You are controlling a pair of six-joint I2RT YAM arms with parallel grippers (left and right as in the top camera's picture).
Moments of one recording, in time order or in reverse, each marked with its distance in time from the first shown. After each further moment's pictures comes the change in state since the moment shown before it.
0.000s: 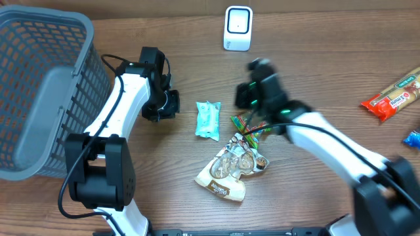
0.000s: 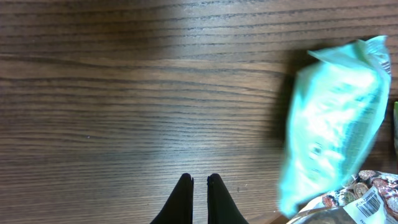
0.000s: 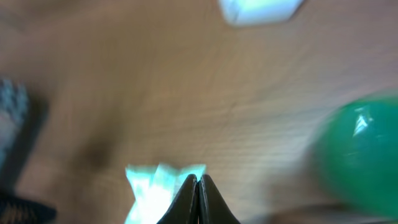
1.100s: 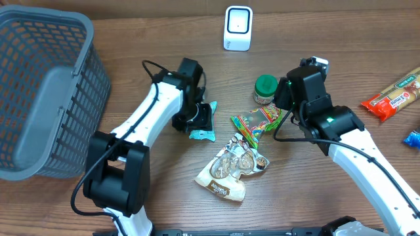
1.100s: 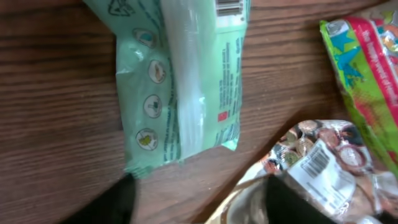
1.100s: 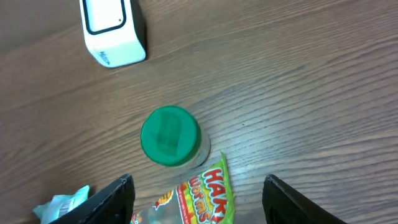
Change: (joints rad) left arm -0.247 0.000 -0.054 0.029 0.054 -0.076; right arm -0.095 -0.257 0.009 -0.405 0.298 0.043
